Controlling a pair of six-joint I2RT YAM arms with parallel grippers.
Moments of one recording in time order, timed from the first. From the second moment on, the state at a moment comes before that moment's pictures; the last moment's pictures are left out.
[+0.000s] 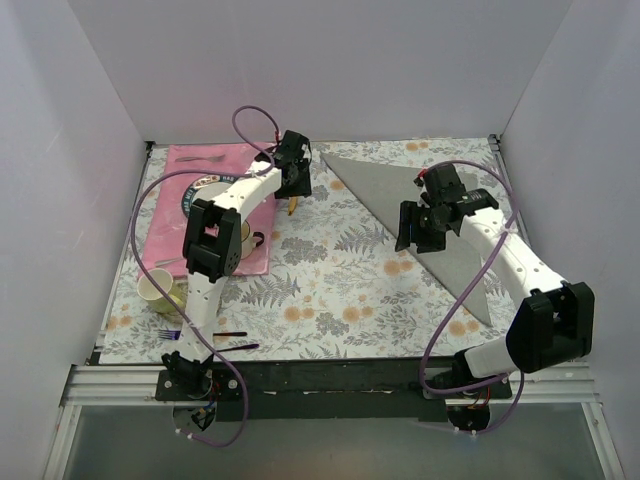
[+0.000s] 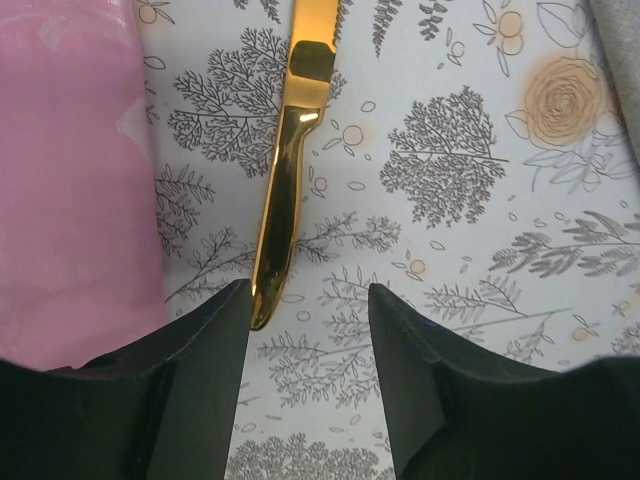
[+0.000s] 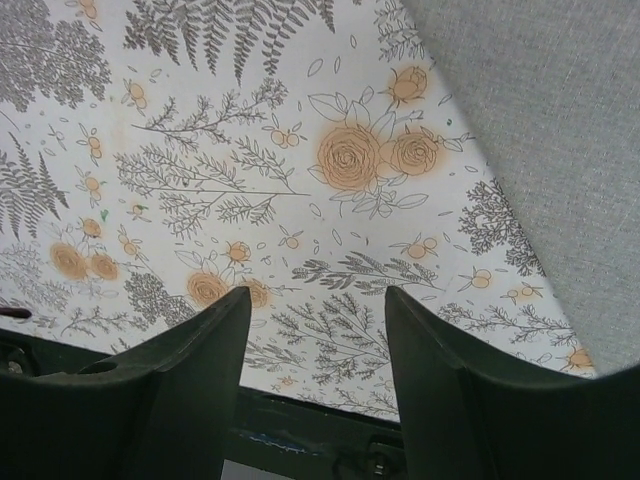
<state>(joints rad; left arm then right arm) -0.43 2.28 1.99 -0.68 -0.18 -0.45 0.32 1.42 1.20 -0.89 -0.15 0.34</state>
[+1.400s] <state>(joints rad) -0.55 2.16 1.73 -0.83 -0.06 -0.65 0.28 1.47 1.08 -0.69 -0.45 0.39</state>
